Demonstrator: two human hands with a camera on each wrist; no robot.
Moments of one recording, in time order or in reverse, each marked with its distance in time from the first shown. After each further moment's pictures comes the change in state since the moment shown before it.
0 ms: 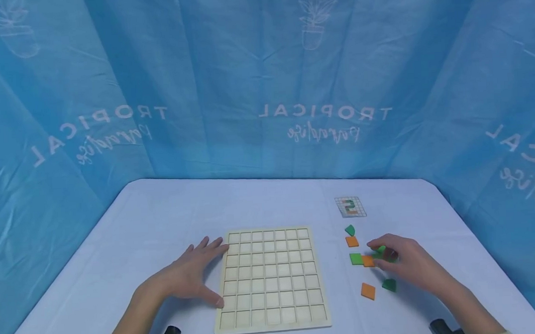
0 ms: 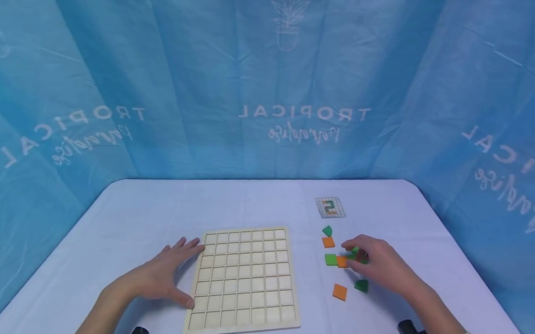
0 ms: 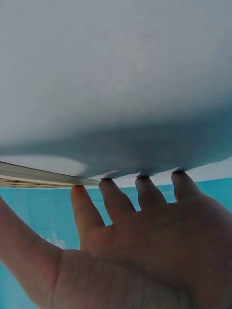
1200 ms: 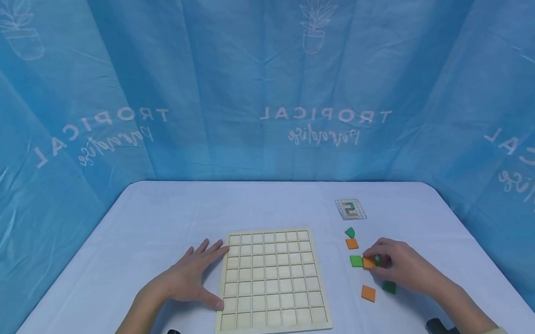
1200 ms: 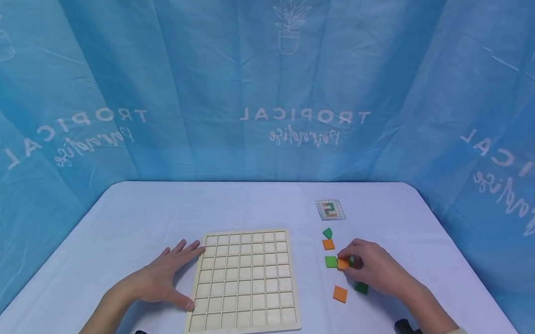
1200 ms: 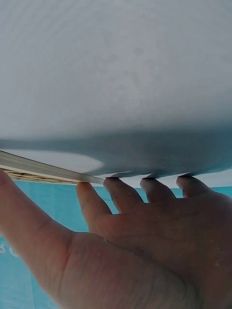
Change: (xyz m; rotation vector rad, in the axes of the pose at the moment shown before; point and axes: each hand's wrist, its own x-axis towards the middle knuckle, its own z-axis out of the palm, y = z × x) left_hand -0.006 -0.005 0.001 -0.031 0.015 0.043; right_hand 0.009 -0.003 0.011 -0.055 -0.092 0.029
